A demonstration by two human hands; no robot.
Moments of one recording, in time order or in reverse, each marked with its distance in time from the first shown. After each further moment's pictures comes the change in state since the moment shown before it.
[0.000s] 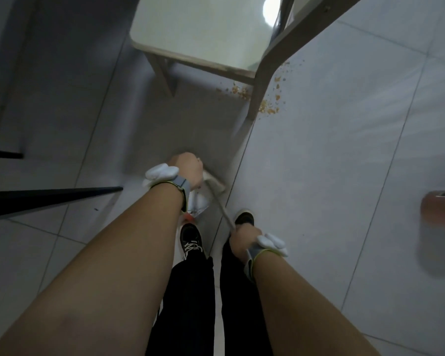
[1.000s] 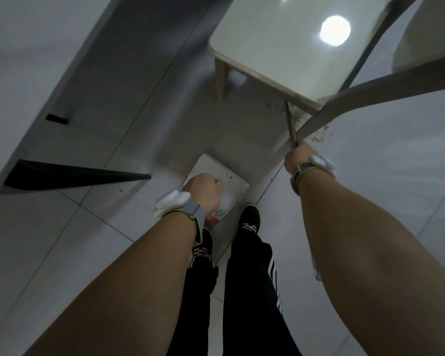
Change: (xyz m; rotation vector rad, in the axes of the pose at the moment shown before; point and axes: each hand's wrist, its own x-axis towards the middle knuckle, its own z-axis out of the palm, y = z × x) left_hand -0.011 -0.064 -0.029 -0.267 0.020 -0.118; right_hand 0.106 -0.176 -0.157 -0.102 0.424 -0.187
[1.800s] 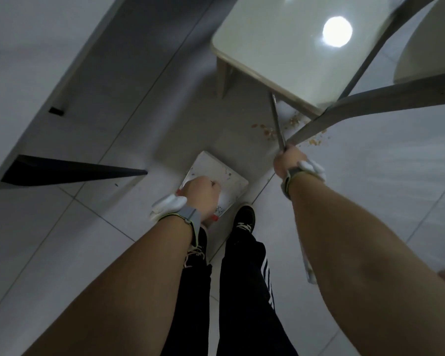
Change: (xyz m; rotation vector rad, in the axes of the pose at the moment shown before) left_hand -0.008 0.000 -0.005 -0.215 -0.035 -0.129; right_hand -0.008 -0.009 0.013 0.050 -0.026 -0.063
